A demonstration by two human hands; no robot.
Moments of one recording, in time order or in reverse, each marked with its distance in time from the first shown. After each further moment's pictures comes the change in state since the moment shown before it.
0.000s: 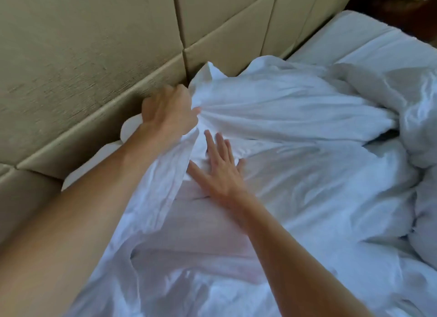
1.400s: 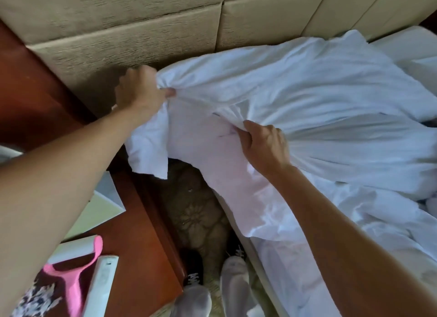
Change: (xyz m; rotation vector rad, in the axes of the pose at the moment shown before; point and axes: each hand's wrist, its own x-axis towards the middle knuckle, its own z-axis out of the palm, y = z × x) left_hand -0.296 -0.292 0.044 -0.354 0.156 -0.444; right_hand -0.190 -0.062 0.166 -0.503 0.383 -0.503
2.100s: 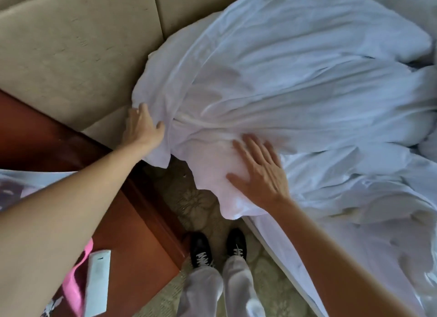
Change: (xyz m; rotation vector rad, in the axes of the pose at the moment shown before) left_hand -0.076 0.009 0.107 0.000 -0.293 -0.040; right_hand -0.143 0.071 0.016 -0.081 -0.249 0.071
